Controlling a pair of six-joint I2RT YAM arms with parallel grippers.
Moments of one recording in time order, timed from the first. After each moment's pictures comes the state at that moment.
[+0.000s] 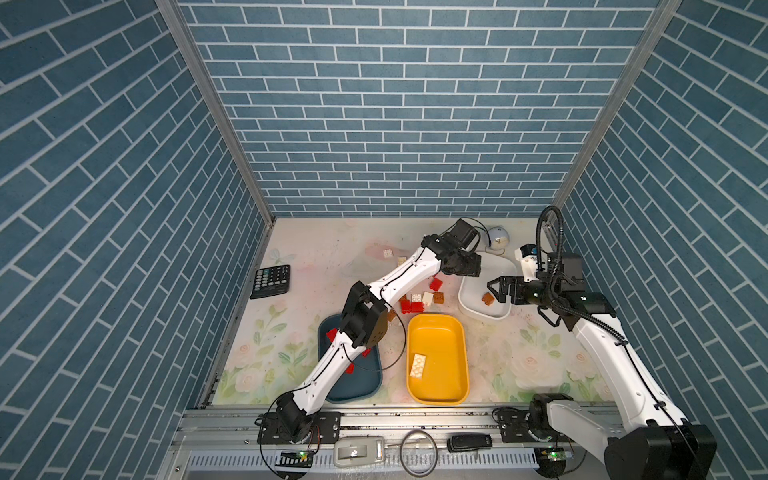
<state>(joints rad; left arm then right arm) -0.81 2.48 2.47 -0.90 0.15 -0.55 0.10 1.06 0.93 -0.67 -0.41 0.09</state>
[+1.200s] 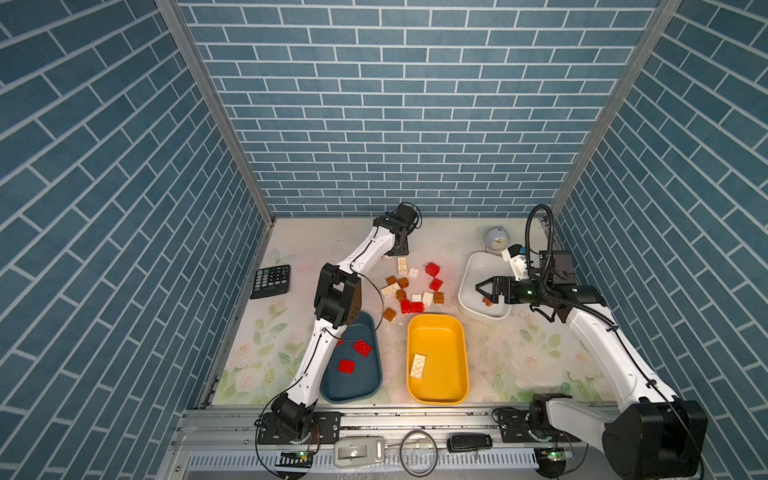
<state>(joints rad) -0.50 2.51 2.38 -1.03 -0.31 -0.55 0.12 1.15 0.95 -0.65 -0.62 0.10</state>
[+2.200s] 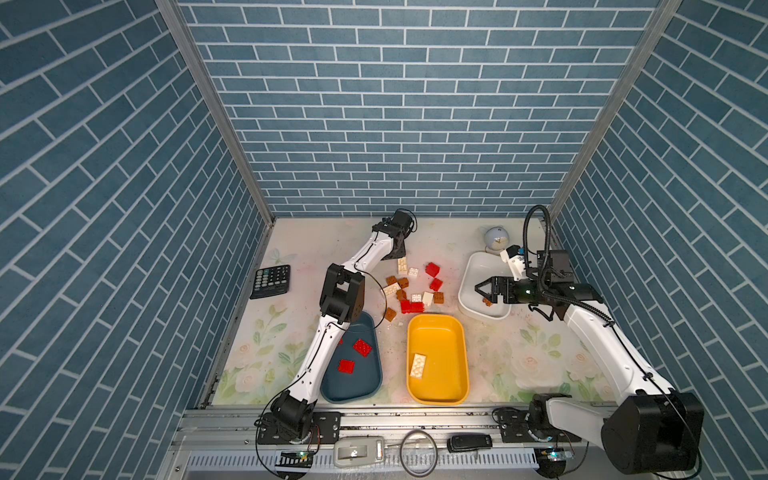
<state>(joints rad) -0.46 2.67 2.47 -0.94 -0.27 -0.56 0.12 1.18 0.95 -0.65 -0.61 0.10</state>
